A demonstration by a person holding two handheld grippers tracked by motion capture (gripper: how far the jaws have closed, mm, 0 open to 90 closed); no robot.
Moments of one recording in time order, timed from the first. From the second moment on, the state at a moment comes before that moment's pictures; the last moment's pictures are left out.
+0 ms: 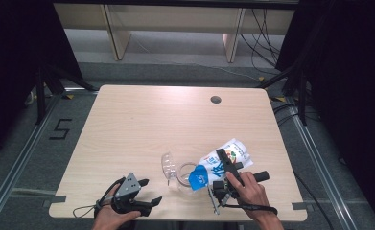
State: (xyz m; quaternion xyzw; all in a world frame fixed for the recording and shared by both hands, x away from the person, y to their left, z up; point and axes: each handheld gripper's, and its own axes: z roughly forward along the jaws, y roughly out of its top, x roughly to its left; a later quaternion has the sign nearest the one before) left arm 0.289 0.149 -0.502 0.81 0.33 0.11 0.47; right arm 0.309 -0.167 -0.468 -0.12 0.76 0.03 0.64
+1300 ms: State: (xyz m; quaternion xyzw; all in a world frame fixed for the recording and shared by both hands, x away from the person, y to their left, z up) left arm 0.289 0.149 -0.502 0.81 0.33 0.11 0.47; right arm 0.308 -0.166 -0.468 -0.14 0.75 0.01 0.65
